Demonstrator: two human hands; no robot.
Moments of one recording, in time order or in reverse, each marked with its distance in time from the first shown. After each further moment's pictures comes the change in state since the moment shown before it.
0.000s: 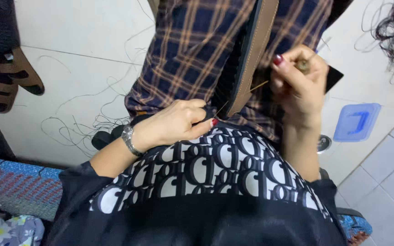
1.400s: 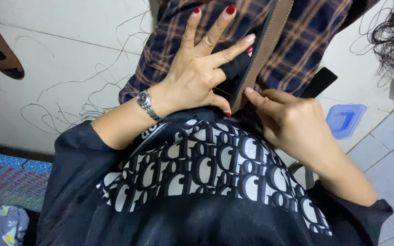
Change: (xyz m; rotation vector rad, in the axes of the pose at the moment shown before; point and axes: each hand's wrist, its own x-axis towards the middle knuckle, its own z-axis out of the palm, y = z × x) left_hand 0.057 -0.041 -0.024 0.694 0.391 0.328; right_hand -0.027 -0.064 0.037 -1.358 -0.648 -0.251
